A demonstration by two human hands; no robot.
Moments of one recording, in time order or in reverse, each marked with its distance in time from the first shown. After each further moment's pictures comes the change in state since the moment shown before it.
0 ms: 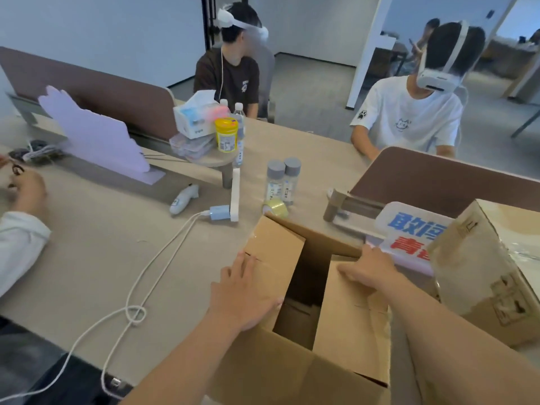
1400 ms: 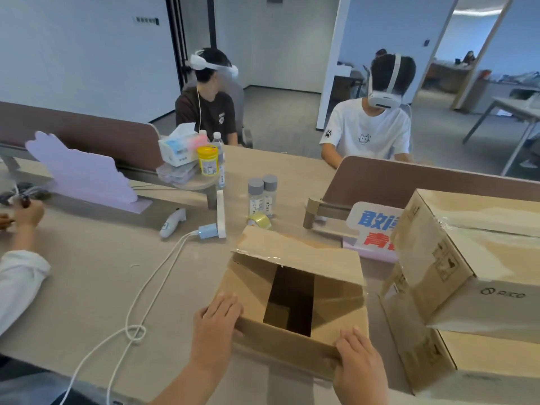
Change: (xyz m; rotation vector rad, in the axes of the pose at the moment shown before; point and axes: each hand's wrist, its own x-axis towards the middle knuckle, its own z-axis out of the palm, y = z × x) left_hand -0.066 -0.039 0.030 -0.020 0.253 0.263; right_hand -0.187 0.057 0.112 -0.142 0.258 -0.285
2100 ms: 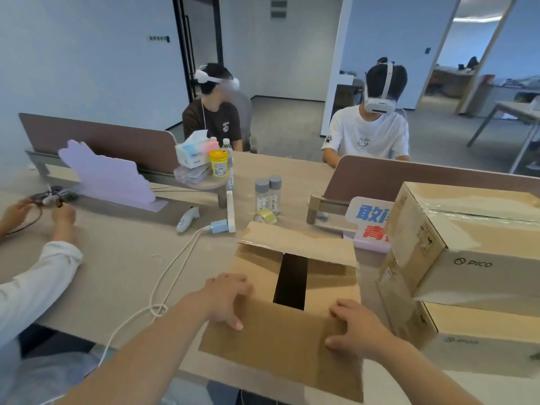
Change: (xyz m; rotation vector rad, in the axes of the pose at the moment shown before) left_hand 0.008 -0.005 -0.080 0.083 -0.585 0.136; right_hand -0.014 -0.007 -0.068 0.038 -0.365 -0.022
